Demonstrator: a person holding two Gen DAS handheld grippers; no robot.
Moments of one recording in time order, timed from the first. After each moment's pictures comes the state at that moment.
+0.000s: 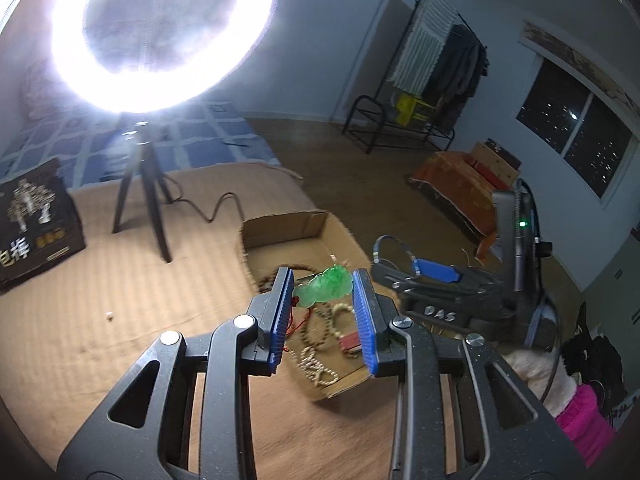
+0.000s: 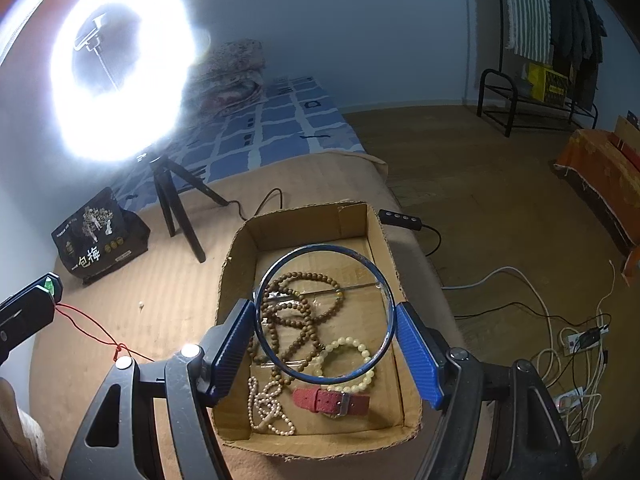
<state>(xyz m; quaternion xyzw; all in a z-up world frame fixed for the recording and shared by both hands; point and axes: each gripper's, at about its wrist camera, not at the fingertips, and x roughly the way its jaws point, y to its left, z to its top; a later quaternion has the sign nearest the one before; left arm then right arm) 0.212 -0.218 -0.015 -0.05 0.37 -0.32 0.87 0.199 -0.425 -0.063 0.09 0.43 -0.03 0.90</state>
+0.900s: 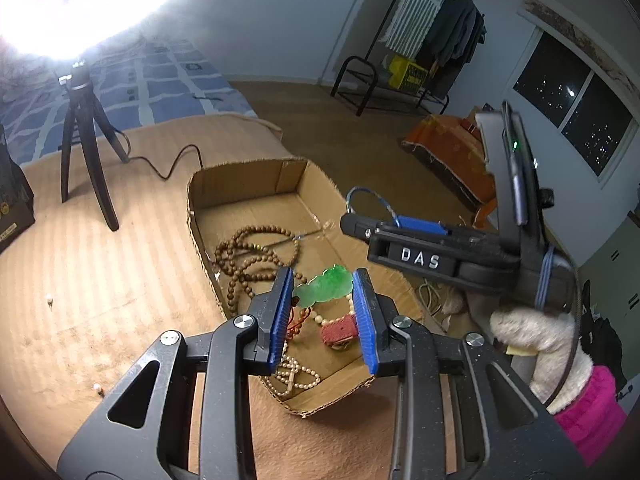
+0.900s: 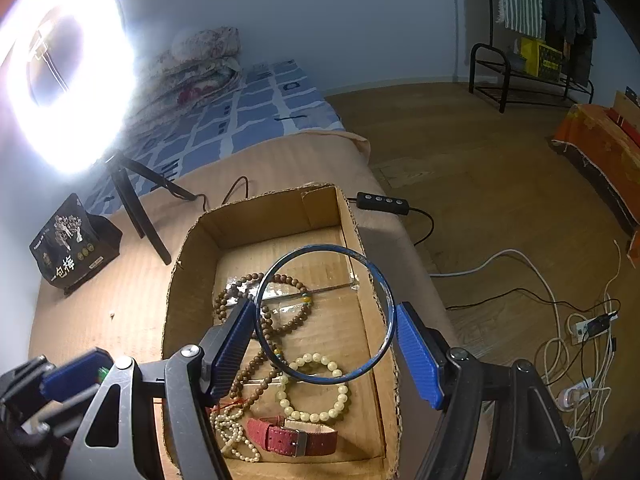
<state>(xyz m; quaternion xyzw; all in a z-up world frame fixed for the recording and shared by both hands) 0.226 -0.275 -0.084 -0.03 0.42 -0.33 0.84 0.230 -0.454 -0.103 0.11 0.45 -0.04 0.88</state>
